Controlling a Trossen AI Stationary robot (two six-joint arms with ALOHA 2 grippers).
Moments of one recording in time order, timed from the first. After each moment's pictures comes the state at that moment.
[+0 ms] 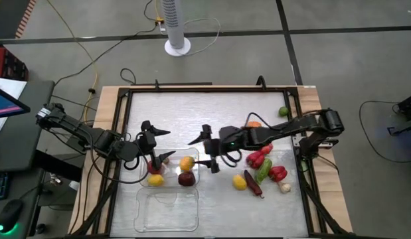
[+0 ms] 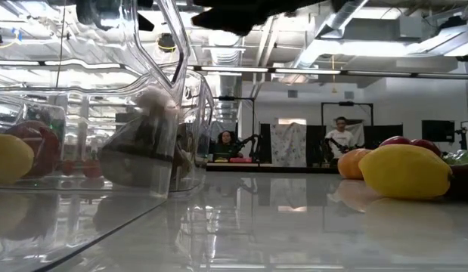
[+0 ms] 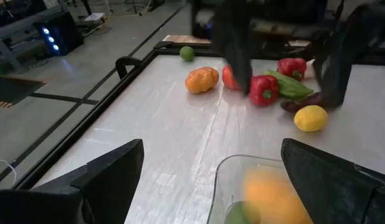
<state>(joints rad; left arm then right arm) -0.42 0.94 0.75 -0.29 -0.72 -0.25 0.12 1.68 1.18 0.22 -0.02 -0.21</state>
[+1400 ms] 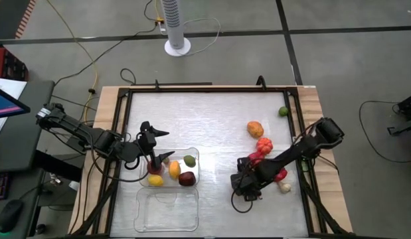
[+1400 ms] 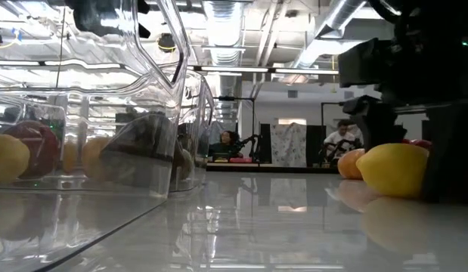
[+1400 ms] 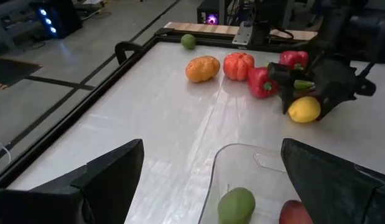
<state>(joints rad) -0.42 0.94 0.75 -0.34 -0.72 -0.33 0.49 1.76 1.01 -0.58 0.20 0.32</state>
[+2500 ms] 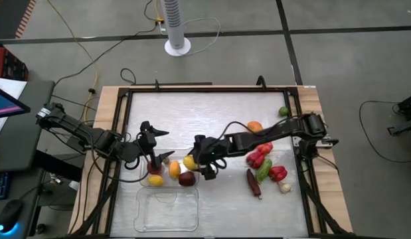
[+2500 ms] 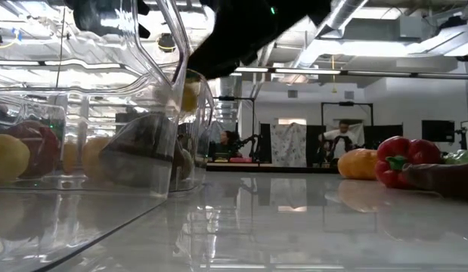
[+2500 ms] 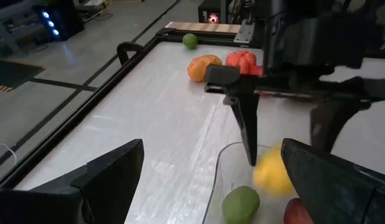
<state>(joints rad) -0.42 0.94 0.75 -0.35 -0.72 -0.32 0.14 1.88 1.35 -0.09 -0.02 -0.17</state>
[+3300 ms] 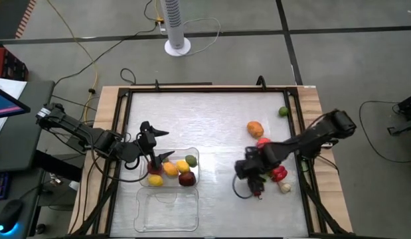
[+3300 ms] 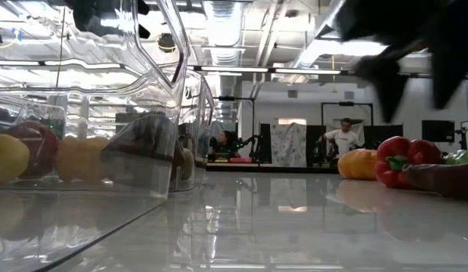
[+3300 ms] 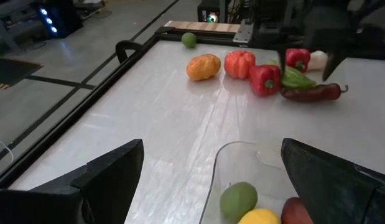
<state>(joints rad) -0.42 0.94 0.75 -0.35 -0.72 -0.33 0.39 1.56 1.13 -0.93 0.02 0.36</state>
